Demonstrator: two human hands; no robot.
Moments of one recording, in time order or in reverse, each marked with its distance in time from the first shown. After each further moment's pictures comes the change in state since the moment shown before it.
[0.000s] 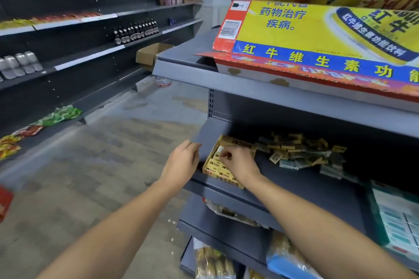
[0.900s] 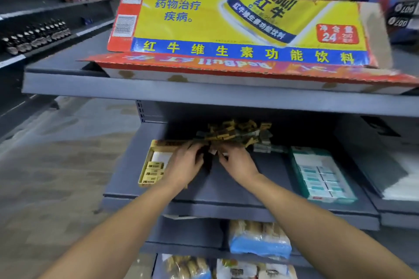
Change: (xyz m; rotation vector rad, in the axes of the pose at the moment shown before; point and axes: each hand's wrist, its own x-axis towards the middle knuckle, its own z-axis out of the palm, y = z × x) left_hand 0.038 0.116 0.093 -0.120 -0.197 0.332; right_hand -0.068 0.098 -0.088 -0.129 0.194 0.144
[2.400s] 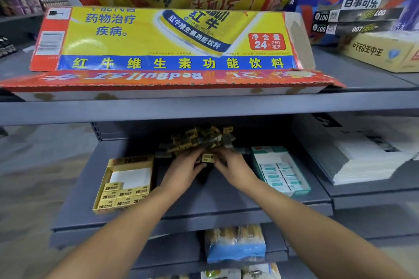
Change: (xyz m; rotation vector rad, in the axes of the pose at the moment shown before) left_hand 0.030 0.067 0.046 -0.183 -0.162 0.110; right_hand -0.037 0.057 -0.055 0.205 0.155 -0.011
